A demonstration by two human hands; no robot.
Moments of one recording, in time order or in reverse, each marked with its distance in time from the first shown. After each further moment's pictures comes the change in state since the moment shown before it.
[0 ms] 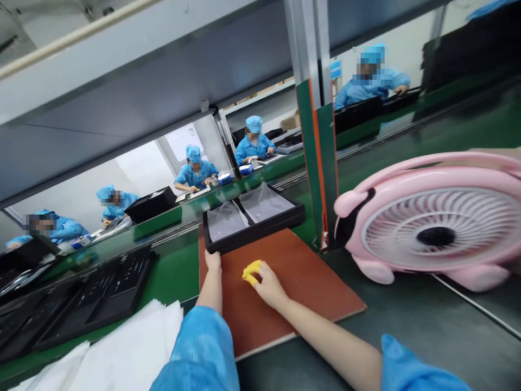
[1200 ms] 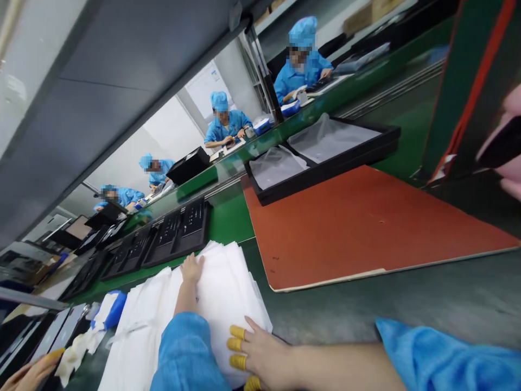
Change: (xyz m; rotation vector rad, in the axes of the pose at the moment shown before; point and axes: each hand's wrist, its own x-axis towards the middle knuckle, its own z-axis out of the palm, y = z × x) left_hand 0.024 -0.079 -0.341 1.329 -0.052 0.093; right_hand -0.179 -0.170 0.130 0.060 -1.056 -0.674
